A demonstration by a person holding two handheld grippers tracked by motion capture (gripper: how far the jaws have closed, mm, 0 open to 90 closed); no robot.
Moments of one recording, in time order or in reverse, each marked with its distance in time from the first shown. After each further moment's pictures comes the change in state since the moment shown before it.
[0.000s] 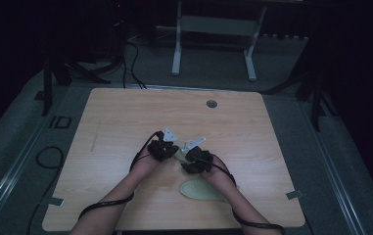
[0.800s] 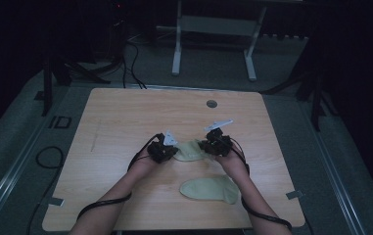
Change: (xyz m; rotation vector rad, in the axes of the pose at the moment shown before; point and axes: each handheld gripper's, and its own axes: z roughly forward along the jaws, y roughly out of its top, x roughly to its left) left arm 0.002 -0.008 0.005 -0.012 -0.012 0.094; right arm -0.060 0.003 -0.050 -0.116 -0.029 0.211
